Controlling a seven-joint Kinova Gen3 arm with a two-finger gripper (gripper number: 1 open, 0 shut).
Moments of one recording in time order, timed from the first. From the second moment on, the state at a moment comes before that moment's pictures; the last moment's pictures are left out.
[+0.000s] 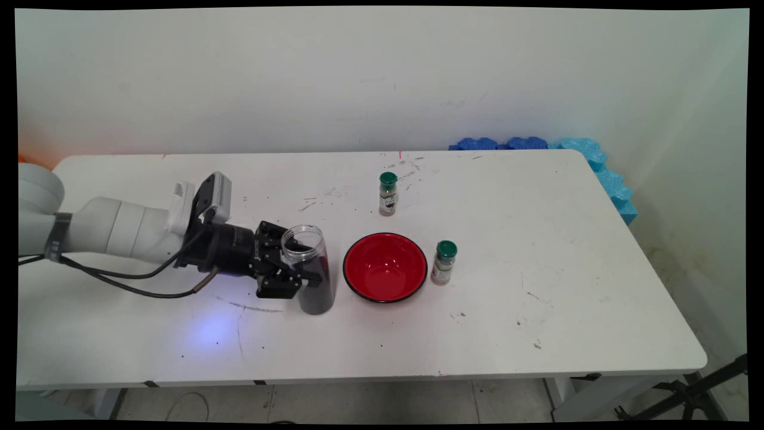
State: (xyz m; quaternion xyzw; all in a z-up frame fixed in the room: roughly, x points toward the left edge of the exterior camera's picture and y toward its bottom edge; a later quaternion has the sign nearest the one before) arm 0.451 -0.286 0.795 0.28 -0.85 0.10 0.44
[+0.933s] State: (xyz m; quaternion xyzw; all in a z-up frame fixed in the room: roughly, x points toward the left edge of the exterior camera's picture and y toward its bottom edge) arm 0.462 -0.291 0.880 0.33 -0.85 0.04 0.41
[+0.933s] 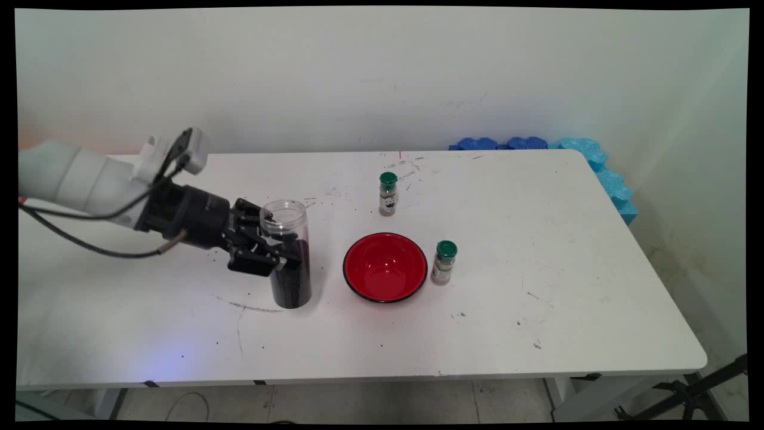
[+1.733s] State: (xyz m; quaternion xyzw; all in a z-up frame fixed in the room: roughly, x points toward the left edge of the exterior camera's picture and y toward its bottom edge) arm 0.442 -0.329 0.926 0.37 -0.84 -0.04 0.40
